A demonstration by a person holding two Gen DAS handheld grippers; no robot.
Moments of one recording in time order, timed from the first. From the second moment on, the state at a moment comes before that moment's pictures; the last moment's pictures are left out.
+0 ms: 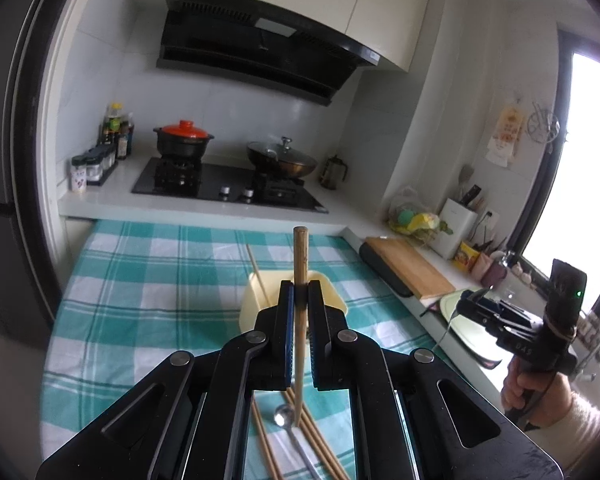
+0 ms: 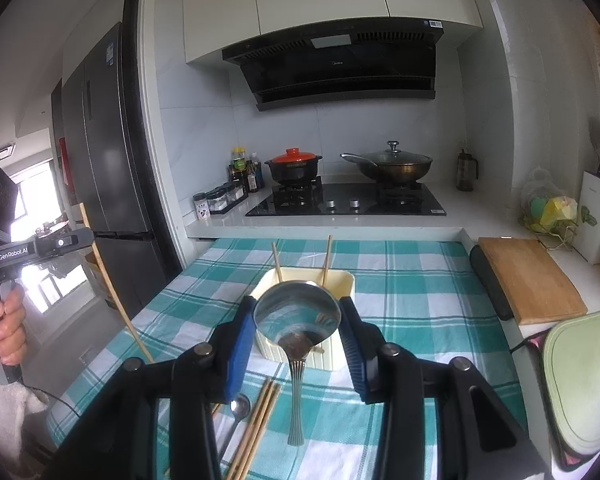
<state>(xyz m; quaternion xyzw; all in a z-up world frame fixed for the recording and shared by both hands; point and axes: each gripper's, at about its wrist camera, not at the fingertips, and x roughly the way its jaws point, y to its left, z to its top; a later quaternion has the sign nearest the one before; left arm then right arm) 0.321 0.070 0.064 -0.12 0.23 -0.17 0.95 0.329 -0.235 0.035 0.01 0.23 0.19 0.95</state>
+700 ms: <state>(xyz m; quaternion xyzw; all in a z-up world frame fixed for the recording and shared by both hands) 0.514 0.010 0.031 -0.12 0.26 -0.12 0.95 0.550 -0.196 -0.004 0.02 0.29 0.14 0.95</state>
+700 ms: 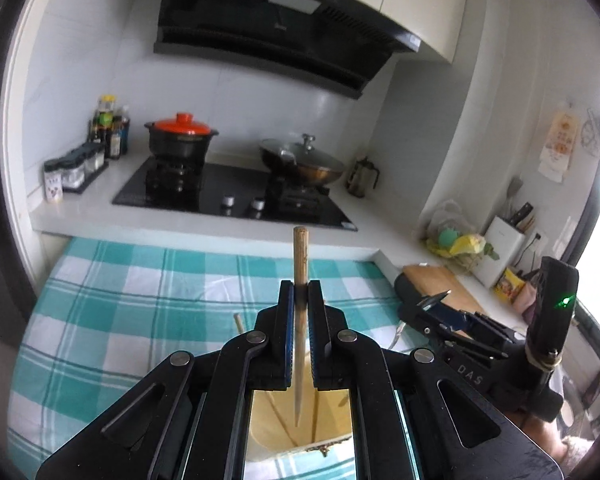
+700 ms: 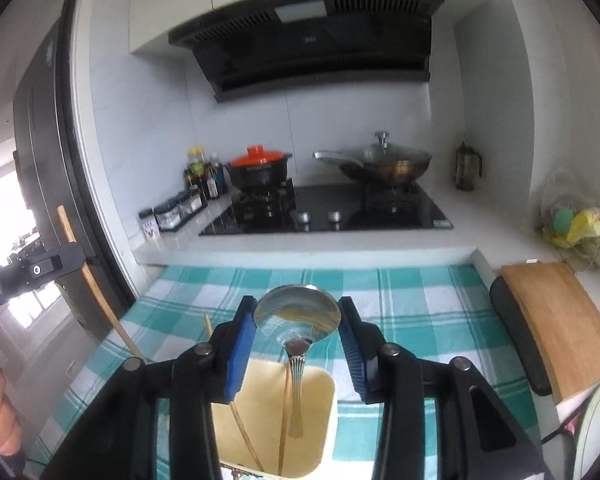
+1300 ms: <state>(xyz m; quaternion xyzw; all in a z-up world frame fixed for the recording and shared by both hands) 0.512 0.016 -0.023 -0.07 0.34 -0.09 0.93 0.526 -0.233 -0.019 0.08 0.33 0.15 0.93</state>
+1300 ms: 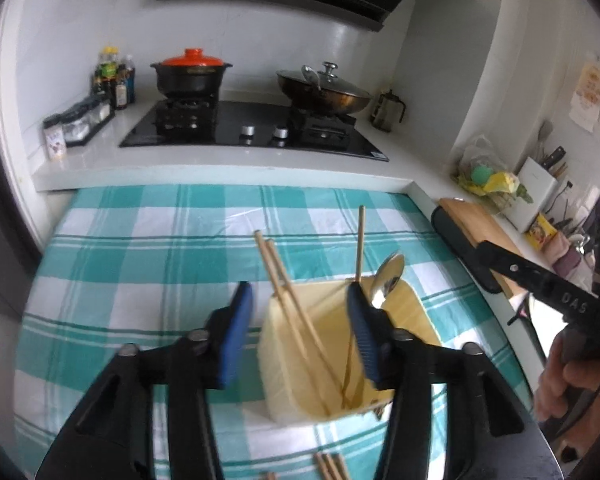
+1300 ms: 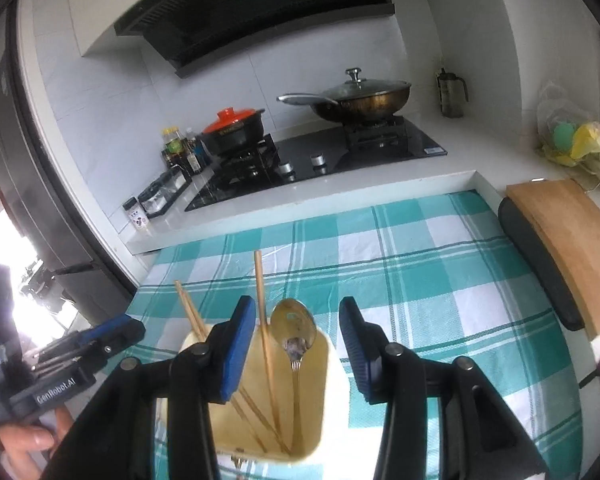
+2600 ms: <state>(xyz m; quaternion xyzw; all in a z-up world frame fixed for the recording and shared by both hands) 0.196 0.020 -0.095 -0.06 0.36 -0.10 0.93 0.170 -0.205 -0.122 -0.04 0.32 0.16 0.93</state>
